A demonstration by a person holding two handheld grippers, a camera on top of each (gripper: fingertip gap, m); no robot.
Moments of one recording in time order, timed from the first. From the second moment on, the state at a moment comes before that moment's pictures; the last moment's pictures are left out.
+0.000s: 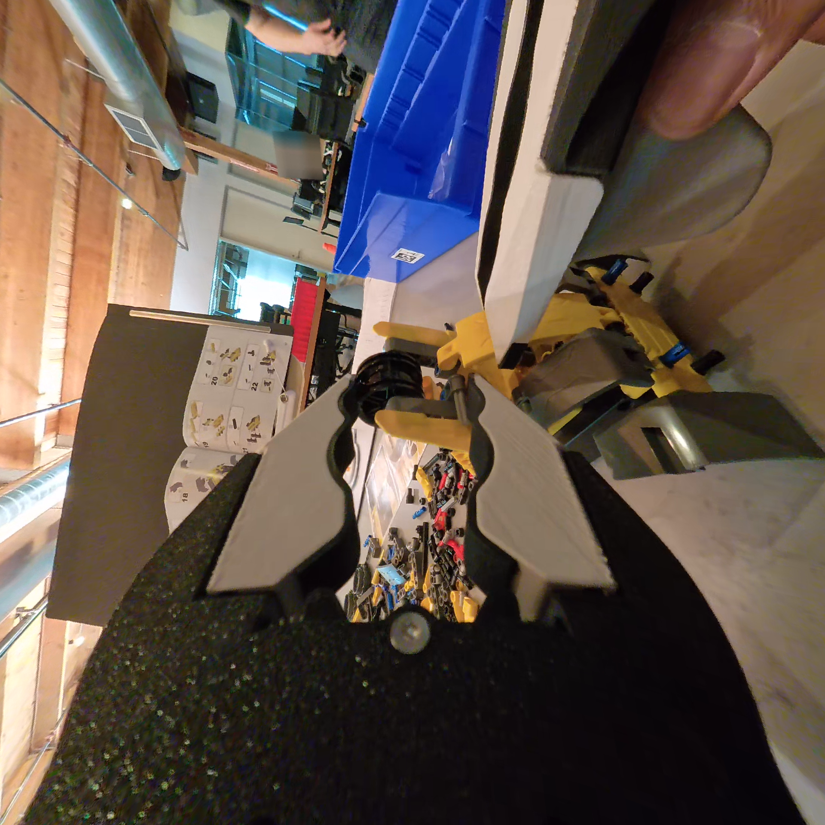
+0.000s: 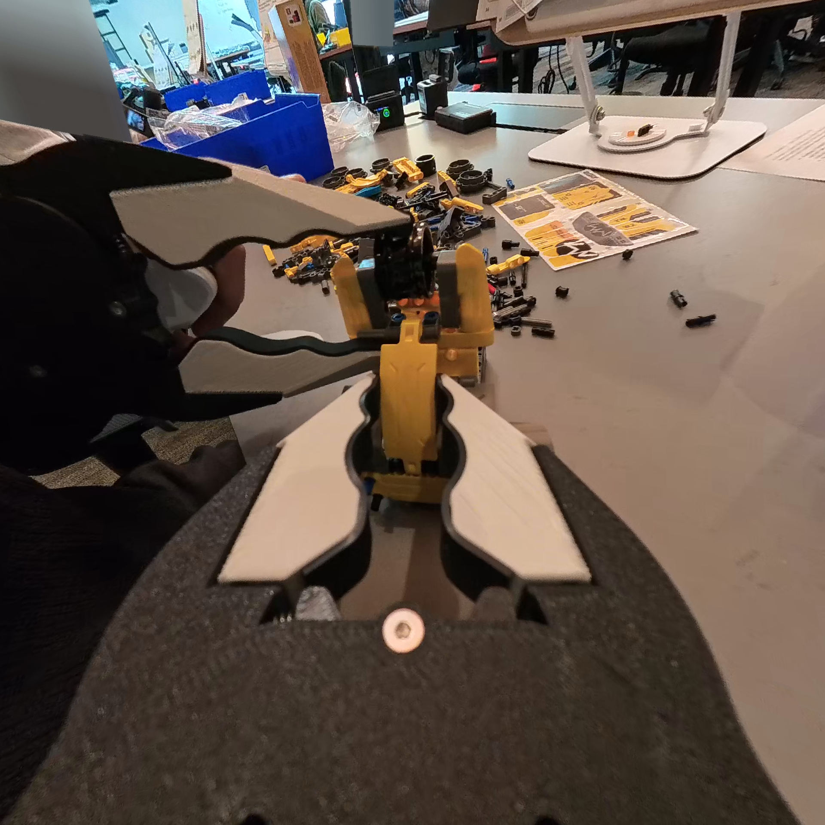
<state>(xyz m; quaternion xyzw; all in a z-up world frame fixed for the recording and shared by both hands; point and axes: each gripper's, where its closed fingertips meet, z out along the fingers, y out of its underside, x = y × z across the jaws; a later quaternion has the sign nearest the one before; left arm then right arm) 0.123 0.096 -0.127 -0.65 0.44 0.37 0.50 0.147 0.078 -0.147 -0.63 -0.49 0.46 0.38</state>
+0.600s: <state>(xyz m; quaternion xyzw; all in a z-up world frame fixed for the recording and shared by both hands) 0.123 0.096 -0.127 -0.65 0.43 0.36 0.51 0.147 0.077 -0.147 -0.63 -0.50 0.46 0.38</state>
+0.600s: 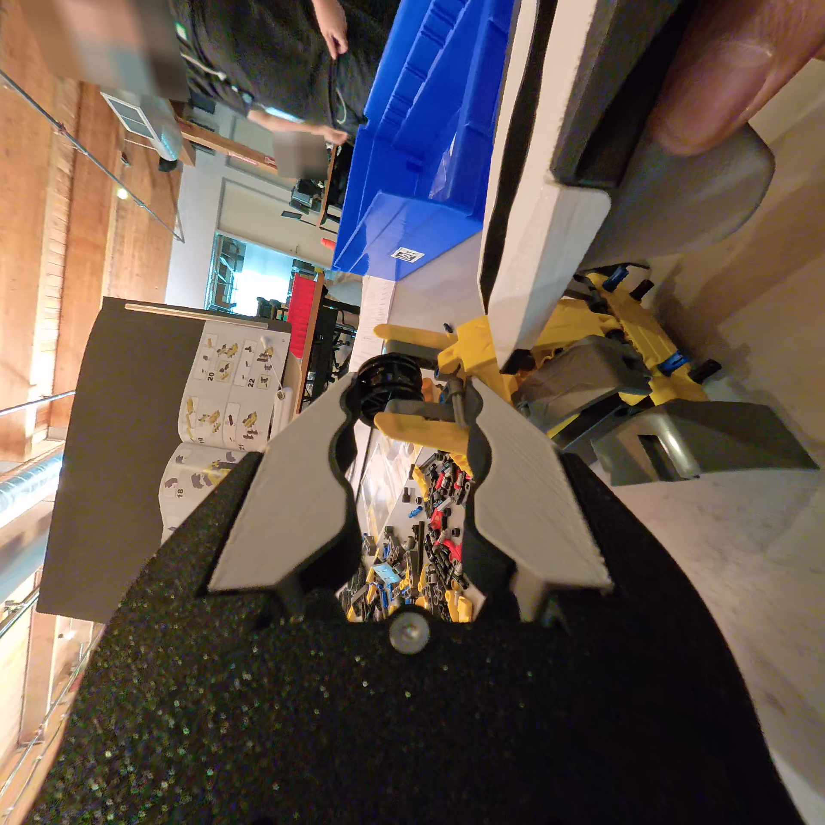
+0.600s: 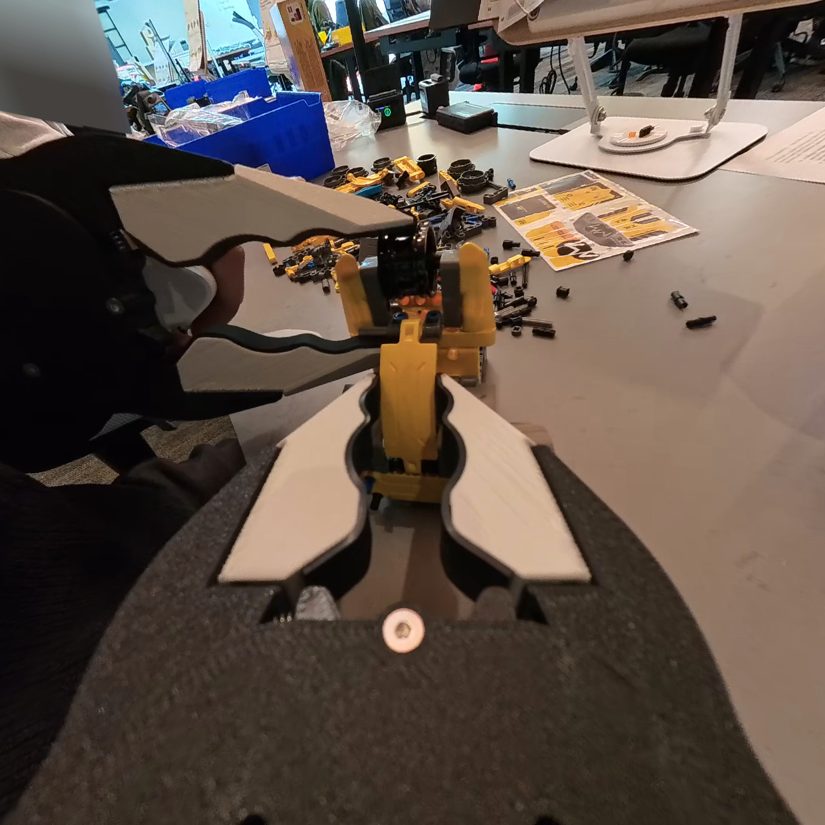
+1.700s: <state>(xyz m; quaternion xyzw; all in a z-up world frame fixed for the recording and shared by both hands) 0.126 0.089 -0.122 -0.64 0.43 0.35 0.53 0.148 0.076 -0.147 -0.64 -0.50 0.44 0.38</state>
